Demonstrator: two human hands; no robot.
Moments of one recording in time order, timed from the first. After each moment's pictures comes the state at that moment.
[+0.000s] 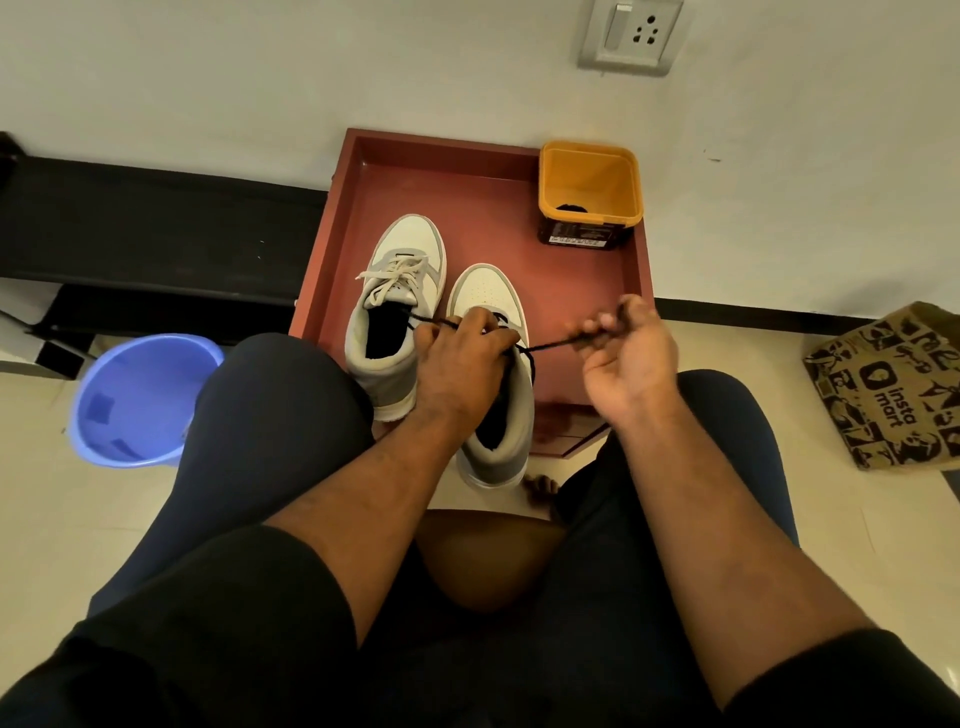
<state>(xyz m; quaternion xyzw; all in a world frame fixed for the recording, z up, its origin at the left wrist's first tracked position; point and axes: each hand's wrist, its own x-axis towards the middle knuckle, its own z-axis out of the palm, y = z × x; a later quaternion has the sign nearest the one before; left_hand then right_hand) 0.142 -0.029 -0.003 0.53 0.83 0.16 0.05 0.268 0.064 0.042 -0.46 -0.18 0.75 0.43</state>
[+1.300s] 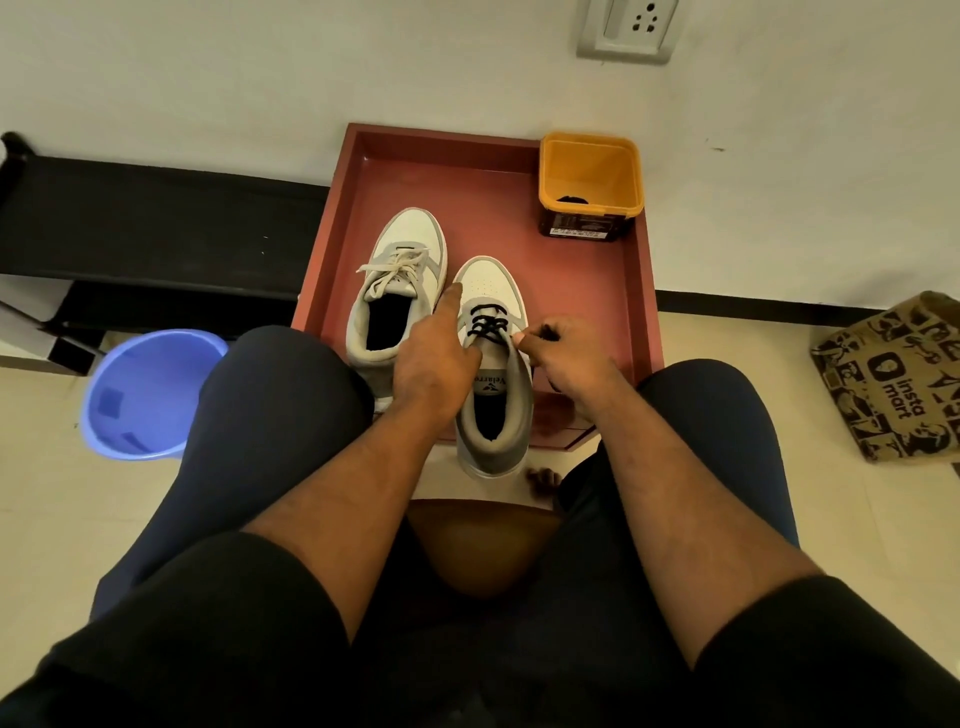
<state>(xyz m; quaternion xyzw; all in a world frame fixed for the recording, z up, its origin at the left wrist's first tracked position) 0.132 -0.041 0.011 0.36 0.86 0.30 0.21 0.252 0.055 0.014 -0.51 -0.68 0.52 0.10</state>
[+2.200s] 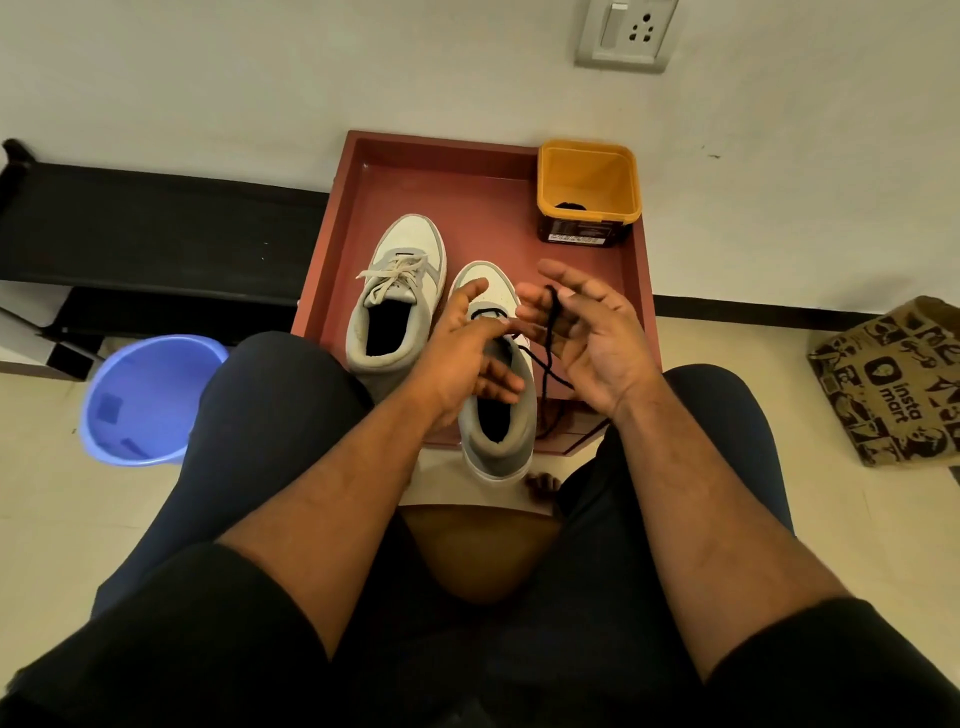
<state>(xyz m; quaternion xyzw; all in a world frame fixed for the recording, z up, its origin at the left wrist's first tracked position) 0.146 -0.035 0.039 0.17 0.60 0.57 0.54 0.265 0.057 0.051 -0.30 -0.42 0.81 0.28</state>
